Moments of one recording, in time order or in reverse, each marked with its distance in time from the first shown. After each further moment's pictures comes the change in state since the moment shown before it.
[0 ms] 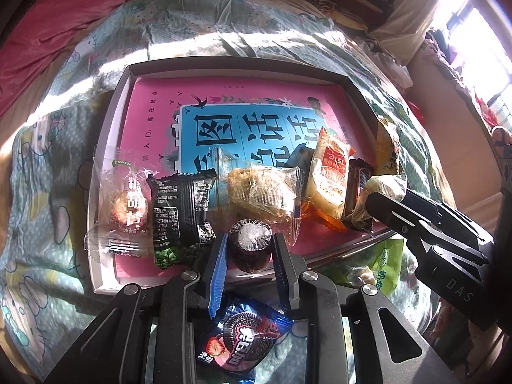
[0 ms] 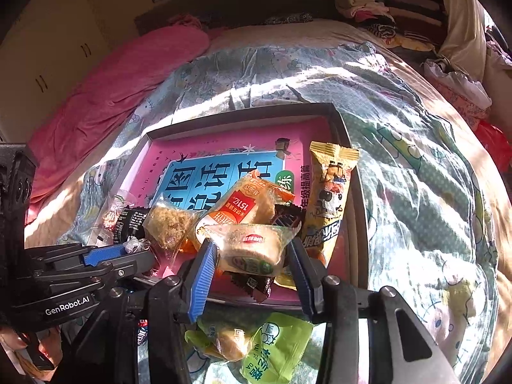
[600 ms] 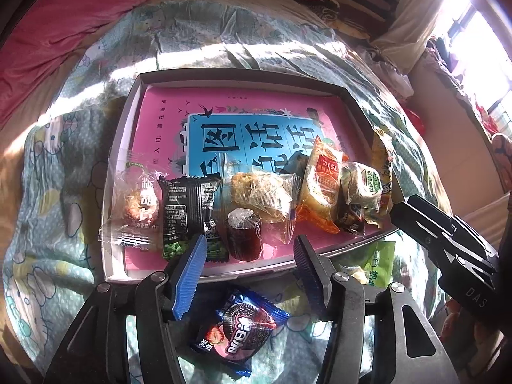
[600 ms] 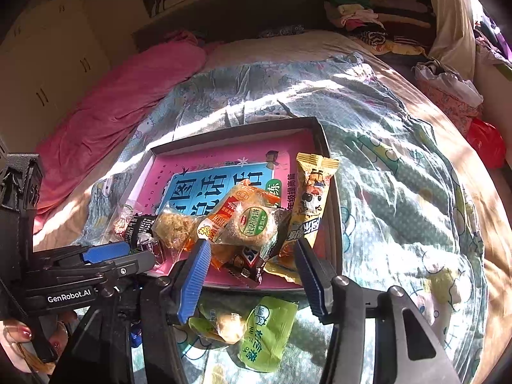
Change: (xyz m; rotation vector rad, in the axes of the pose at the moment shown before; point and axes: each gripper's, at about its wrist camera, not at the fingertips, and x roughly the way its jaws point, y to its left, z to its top) left arm -0.018 -0.001 -0.004 -0.018 -0.042 0.006; right arm -0.032 -0.007 -0.009 0.035 -0.059 -0.001
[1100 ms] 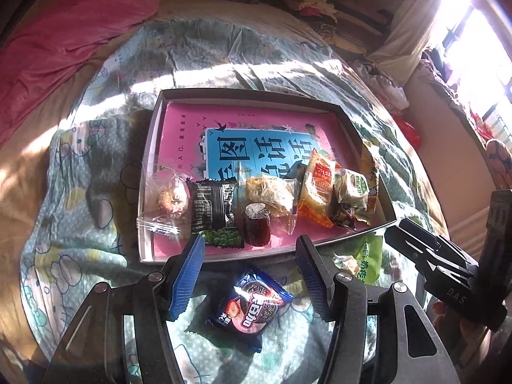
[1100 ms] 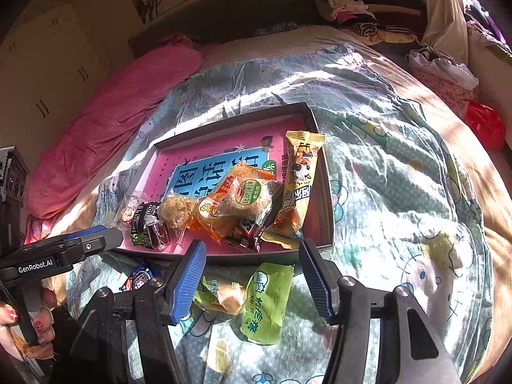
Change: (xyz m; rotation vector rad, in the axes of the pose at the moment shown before) left arm -0.039 0.013 -0.013 -0.001 -0.065 -0.008; right arm -0.015 -0.009 -0.025 0.060 0.007 0.034
